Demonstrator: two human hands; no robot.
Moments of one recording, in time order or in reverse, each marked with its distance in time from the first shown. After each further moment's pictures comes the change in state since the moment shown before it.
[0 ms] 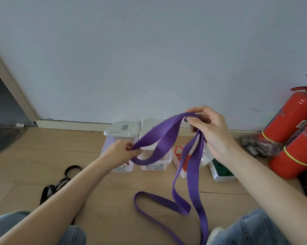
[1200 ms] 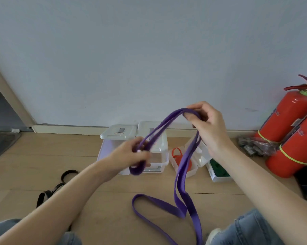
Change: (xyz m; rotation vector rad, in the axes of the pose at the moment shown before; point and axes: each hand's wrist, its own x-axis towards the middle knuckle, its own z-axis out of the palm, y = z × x) left_hand -0.013 0.024 0.010 -0.366 -0.204 0.153; right_hand 0.007 -0.002 -0.001 -0.159 0.098 -0.166
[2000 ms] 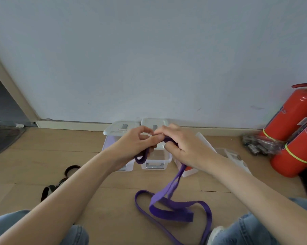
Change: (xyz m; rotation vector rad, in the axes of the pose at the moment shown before) left_hand -0.001 0.028 0.000 -0.136 0.007 -0.032; right_hand -0.024 0.005 0.030 -0.642 -0.620 -0.263
